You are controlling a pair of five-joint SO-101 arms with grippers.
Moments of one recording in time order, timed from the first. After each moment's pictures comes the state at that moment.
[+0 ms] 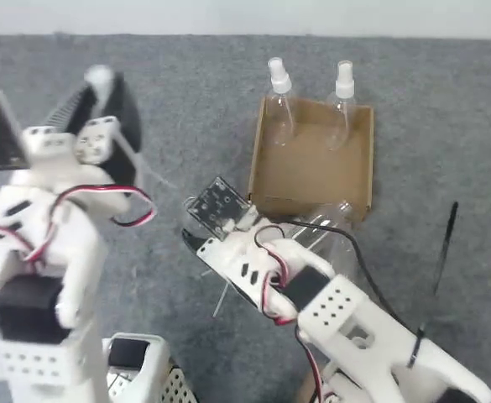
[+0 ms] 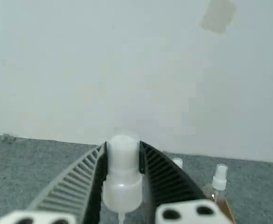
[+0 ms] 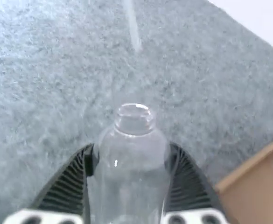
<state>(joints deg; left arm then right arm) -1.0 -52.5 14.5 61.4 17.1 -49.1 -40.7 62.0 17.9 7.4</state>
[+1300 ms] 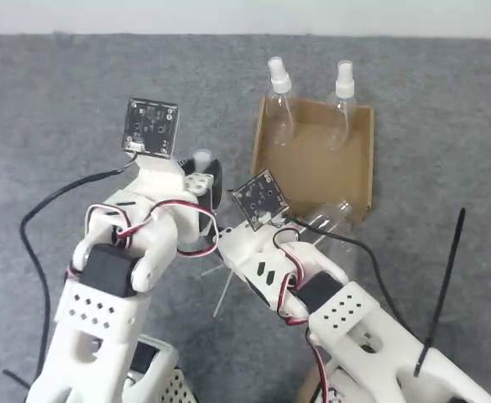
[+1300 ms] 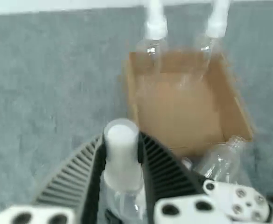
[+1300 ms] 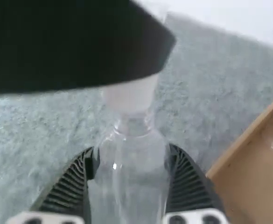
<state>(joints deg) 12.9 -52.5 42.9 60.0 13.3 -43.9 -43.7 69.4 7.7 -3.4</state>
